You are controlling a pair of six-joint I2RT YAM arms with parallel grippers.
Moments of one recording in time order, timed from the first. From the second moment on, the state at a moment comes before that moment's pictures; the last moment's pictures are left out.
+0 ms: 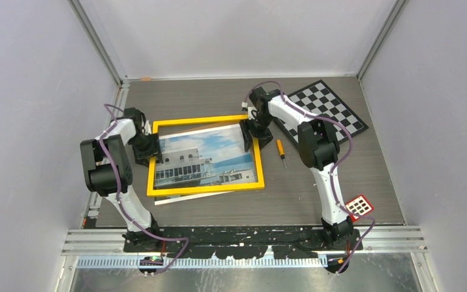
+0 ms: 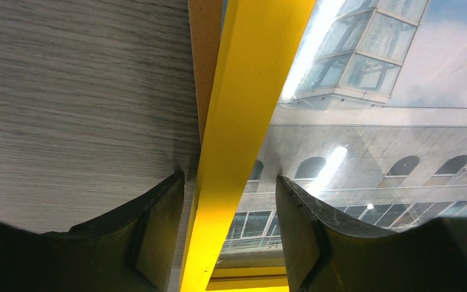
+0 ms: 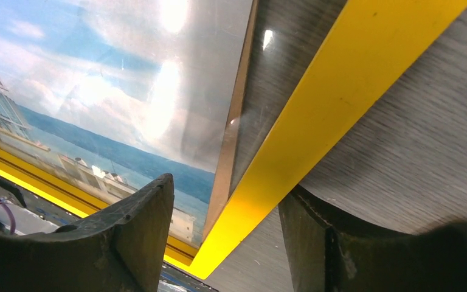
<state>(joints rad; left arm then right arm) 0.19 1.81 1.17 -0.79 0.11 -0.10 0.47 2.32 1.92 -1.05 -0.35 0.13</state>
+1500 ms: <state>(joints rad) -0.94 1.56 0.93 -0.55 0.07 0.55 0.27 2.01 1.52 -0.87 -0.56 0.21</state>
